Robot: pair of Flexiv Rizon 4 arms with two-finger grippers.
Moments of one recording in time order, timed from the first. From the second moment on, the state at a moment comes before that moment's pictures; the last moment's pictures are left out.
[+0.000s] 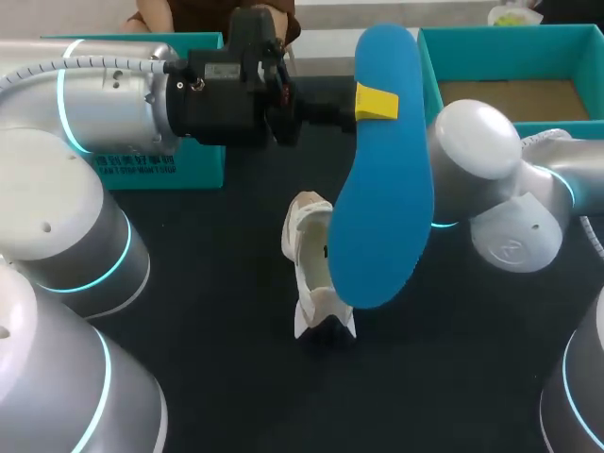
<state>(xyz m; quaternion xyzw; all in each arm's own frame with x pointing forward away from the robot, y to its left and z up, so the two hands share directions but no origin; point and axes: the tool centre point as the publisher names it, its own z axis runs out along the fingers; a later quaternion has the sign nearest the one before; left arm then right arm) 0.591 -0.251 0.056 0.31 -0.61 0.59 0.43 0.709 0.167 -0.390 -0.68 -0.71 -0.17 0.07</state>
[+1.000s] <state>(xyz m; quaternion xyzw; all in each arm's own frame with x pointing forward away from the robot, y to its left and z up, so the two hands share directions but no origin) 0.591 -0.251 0.056 0.31 -0.61 0.59 0.43 0.710 0.183 -0.359 -0.72 -0.66 -0.20 0.08</state>
